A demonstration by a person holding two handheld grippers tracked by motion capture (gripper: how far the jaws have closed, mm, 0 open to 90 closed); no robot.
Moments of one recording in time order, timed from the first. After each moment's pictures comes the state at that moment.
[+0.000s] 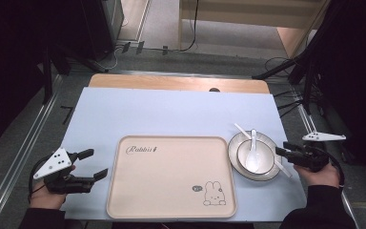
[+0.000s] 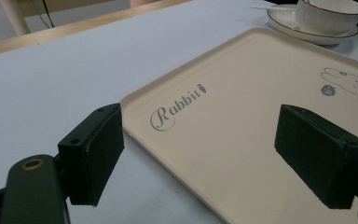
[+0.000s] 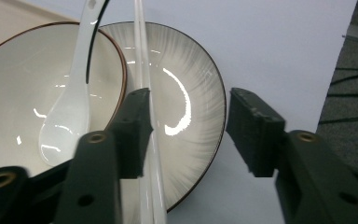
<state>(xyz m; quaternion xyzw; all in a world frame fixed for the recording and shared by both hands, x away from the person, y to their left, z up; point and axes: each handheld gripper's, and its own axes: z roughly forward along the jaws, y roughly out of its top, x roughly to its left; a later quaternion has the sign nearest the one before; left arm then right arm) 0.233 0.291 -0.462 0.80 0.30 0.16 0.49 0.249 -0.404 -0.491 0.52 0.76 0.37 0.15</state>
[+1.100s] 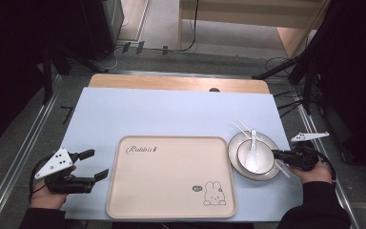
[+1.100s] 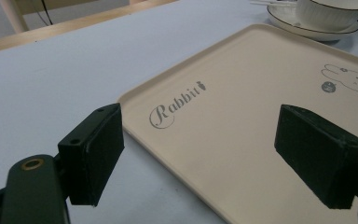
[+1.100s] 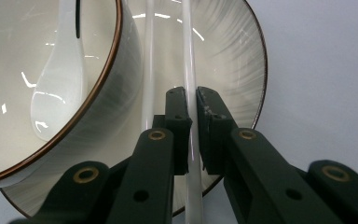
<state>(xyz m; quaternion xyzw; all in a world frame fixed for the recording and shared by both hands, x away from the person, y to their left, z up) 0.234 0.290 -0.463 0.80 0.30 0.16 0.49 0.267 -0.401 -0.516 0.51 0.79 0.34 0.07</state>
